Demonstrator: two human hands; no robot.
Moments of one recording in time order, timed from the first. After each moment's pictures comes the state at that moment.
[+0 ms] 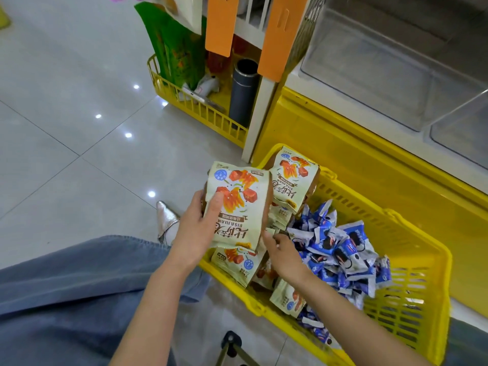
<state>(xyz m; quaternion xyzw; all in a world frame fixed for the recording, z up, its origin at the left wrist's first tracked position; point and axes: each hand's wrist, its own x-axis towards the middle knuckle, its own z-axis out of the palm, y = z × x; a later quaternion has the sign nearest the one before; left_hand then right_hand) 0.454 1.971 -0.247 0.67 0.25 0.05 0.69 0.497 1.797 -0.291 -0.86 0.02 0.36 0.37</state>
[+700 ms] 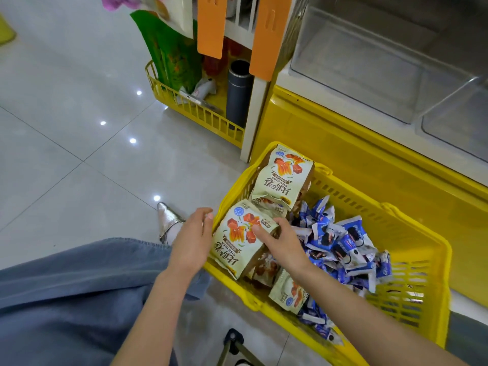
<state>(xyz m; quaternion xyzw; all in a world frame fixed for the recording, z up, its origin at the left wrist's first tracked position) 0.442 1.970 -0.300 0.84 0.26 -0.03 0.47 0.502 1.794 -0.278 -0.81 0.03 0.33 0.49</state>
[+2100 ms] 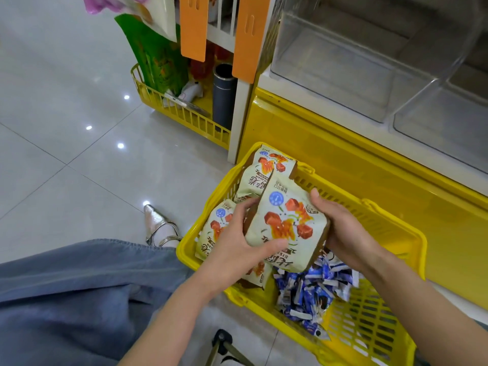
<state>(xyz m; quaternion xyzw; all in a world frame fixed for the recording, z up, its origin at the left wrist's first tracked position) 0.444 1.898 -0.220 0.68 0.09 -0.07 0.72 0.532 1.723 -0.189 -0.70 0.00 0.36 0.62</state>
